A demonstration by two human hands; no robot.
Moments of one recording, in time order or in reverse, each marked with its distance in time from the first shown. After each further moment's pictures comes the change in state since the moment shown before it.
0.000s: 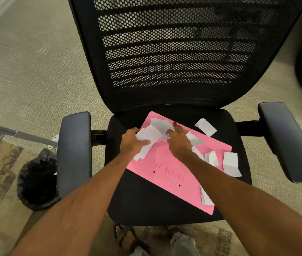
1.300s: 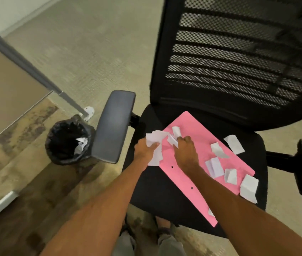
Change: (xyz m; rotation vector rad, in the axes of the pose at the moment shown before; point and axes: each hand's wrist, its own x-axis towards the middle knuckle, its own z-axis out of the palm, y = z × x) left_hand -0.064 -0.051 0.001 -0.528 0.133 -0.296; right_hand -0.040 -0.049 0.021 0.005 0.012 -0.151
